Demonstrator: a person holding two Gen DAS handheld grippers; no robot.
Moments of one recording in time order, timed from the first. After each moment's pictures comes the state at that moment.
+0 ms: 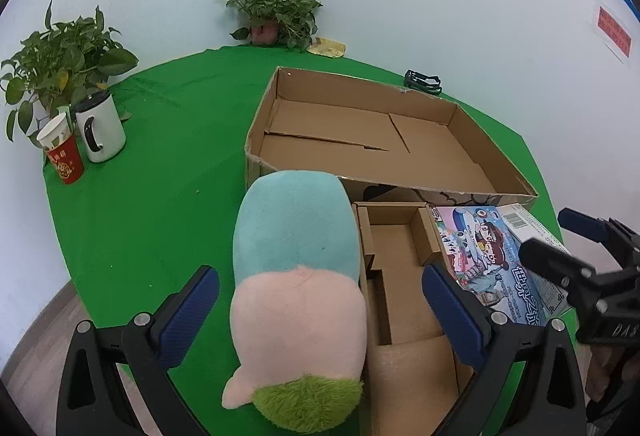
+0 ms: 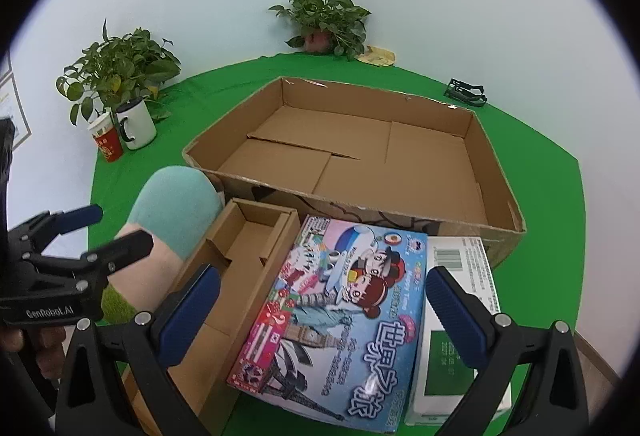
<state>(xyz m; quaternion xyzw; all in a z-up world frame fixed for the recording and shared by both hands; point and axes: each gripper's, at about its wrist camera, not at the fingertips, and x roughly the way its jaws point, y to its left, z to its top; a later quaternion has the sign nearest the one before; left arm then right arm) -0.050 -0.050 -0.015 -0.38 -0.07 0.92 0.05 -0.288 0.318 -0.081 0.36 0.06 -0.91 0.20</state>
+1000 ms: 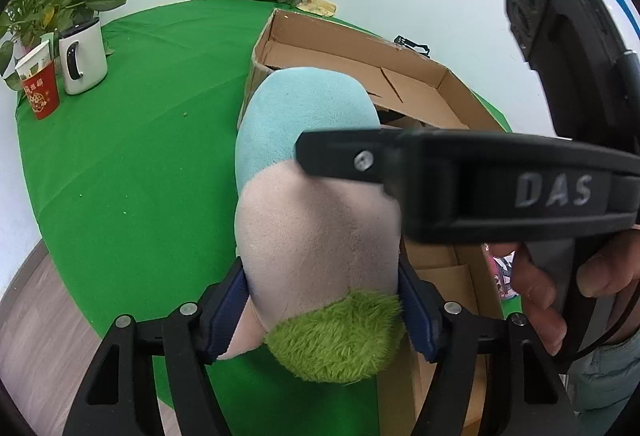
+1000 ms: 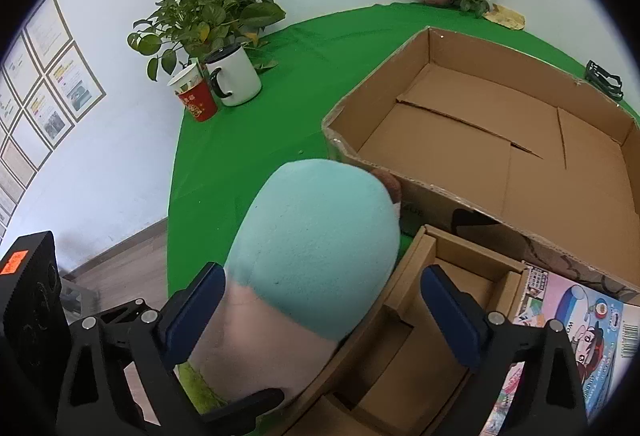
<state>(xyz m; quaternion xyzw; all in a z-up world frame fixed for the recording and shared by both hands) -0.029 -0.079 -0.068 -0.43 -0.11 0.89 0.09 -0.326 0.187 -0.124 0.46 0.07 -0.81 0.37</state>
